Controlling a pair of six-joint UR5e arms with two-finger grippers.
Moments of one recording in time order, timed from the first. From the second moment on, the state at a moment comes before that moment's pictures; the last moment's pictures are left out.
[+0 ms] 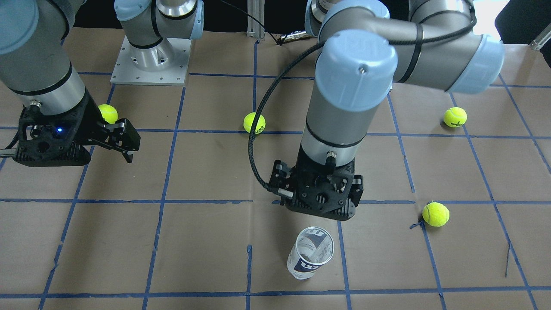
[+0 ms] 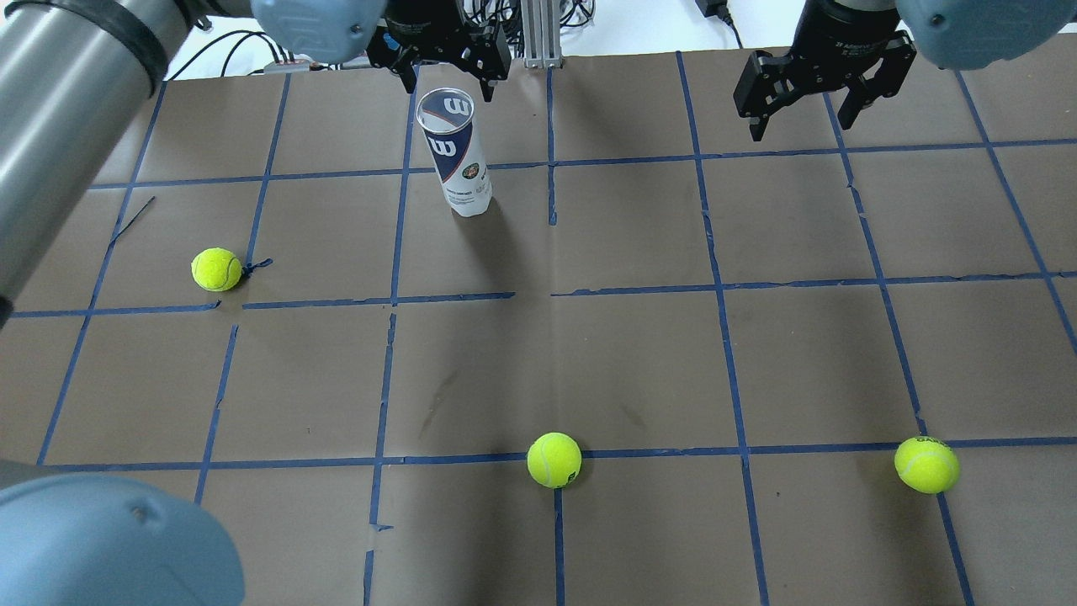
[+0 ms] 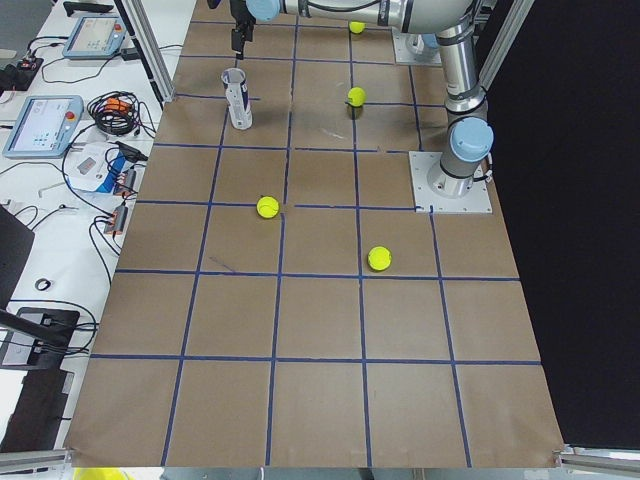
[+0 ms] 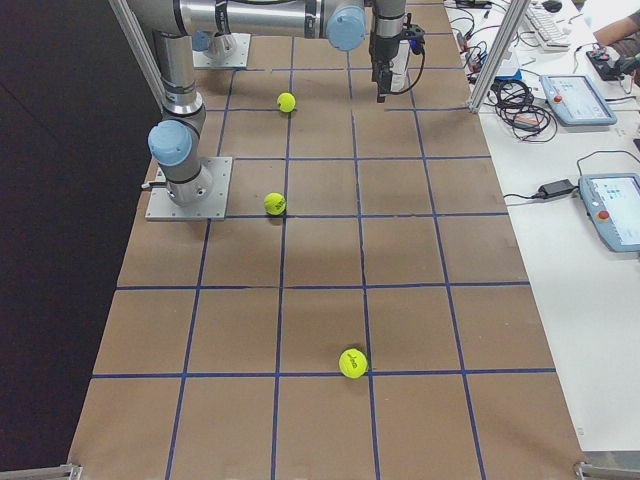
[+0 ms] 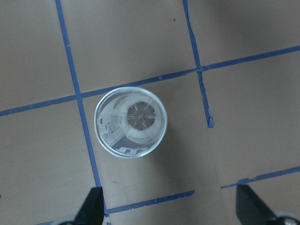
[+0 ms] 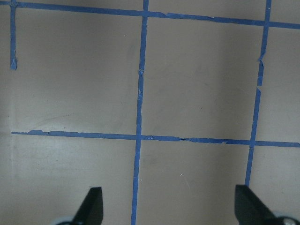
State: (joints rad) left arm -1.76 -1.99 -1.14 -1.44 1.56 0.00; right arm 1.54 -1.37 1.41 -1.65 -1.61 -0.10
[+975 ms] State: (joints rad) left arm -1.64 -1.65 -1.47 -1.54 1.56 -0.02; right arm 1.57 -1.37 1.41 -1.65 -1.57 -0.03
